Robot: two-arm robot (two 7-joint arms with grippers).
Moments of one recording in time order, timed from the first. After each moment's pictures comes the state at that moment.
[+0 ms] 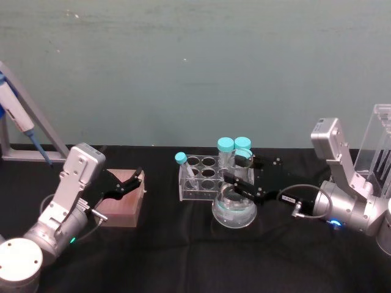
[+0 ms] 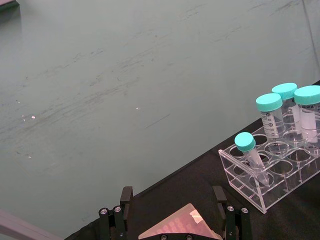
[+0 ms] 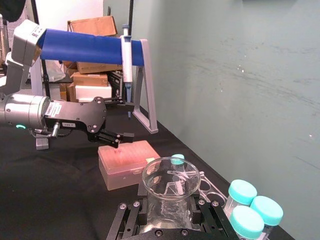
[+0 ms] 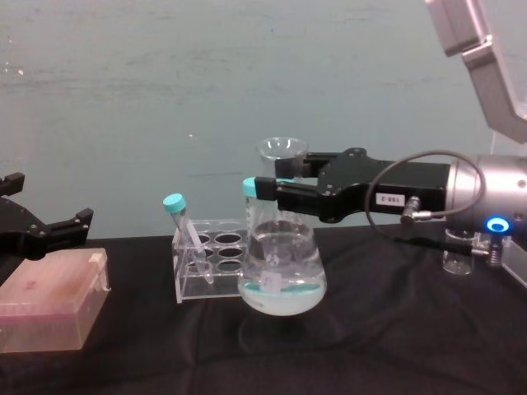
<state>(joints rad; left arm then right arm) -0.20 0.60 0.45 -1.41 -0.25 -0.12 0.03 0.57 0.32 -0.57 -1.10 0.40 -0.18 0.76</state>
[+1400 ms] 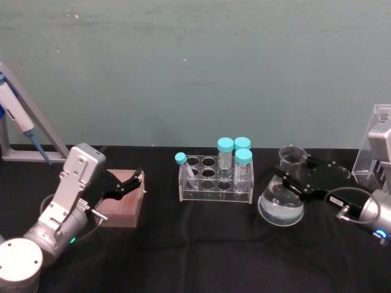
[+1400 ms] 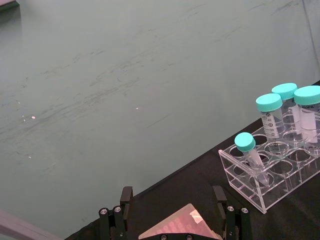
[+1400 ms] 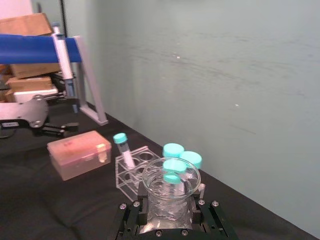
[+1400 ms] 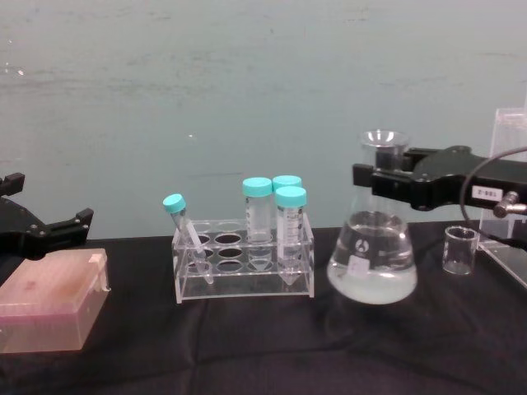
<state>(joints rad) -0.20 0.60 0.45 -1.41 -0.25 -0.12 0.03 0.40 0.45 -0.44 -1.31 0.45 -0.07 0.57</state>
